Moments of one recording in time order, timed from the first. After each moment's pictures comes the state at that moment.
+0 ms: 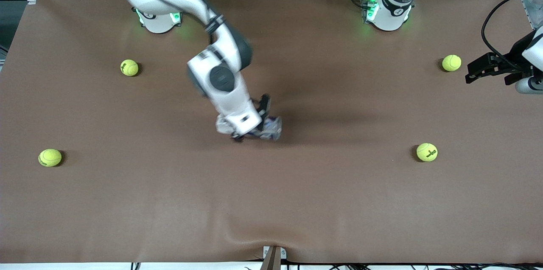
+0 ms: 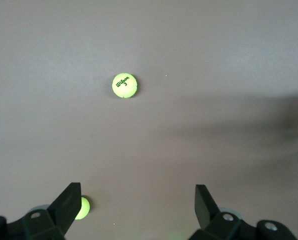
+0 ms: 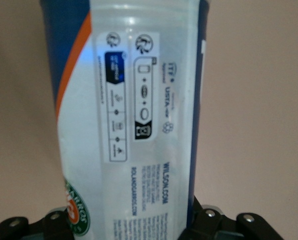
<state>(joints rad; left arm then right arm) -0.06 0.05 0.03 -1.51 -0.01 1.52 0.02 0.58 0.61 0.14 -1.54 -0.15 2.19 -0.72</state>
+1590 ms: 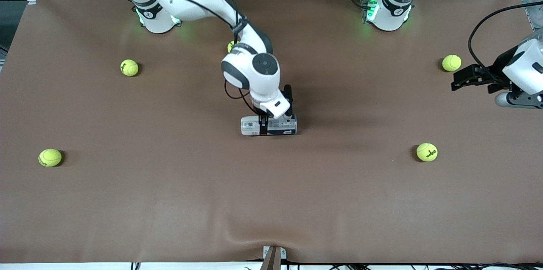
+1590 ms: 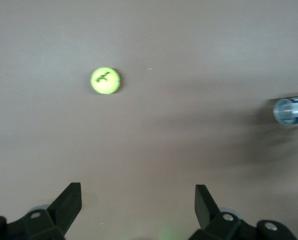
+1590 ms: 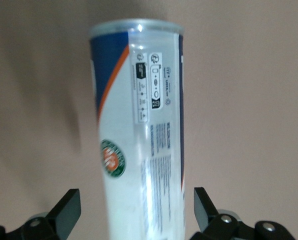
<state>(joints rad) -0.07 0.11 0.02 -1.51 -0.10 1.52 0.02 0.67 0.69 0.16 -1.53 -0.32 2.22 -0.56</state>
